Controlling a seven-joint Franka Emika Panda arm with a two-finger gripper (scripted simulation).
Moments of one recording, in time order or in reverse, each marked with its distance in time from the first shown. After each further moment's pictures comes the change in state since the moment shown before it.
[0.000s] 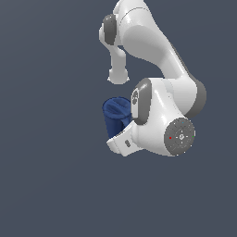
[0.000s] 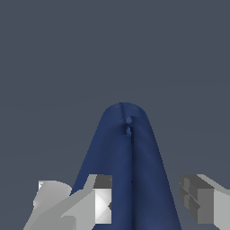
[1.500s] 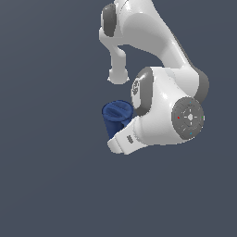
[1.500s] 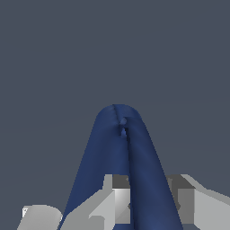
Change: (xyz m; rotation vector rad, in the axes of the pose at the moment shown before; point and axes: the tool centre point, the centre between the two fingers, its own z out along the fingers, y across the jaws) arm 0.007 0.007 -0.025 -0.079 0.133 0.033
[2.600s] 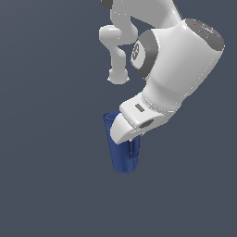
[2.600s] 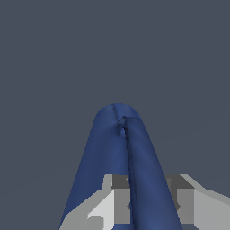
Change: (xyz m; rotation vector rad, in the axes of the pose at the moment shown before) arm 0.007 0.014 -0.084 -0.243 0.417 0.103
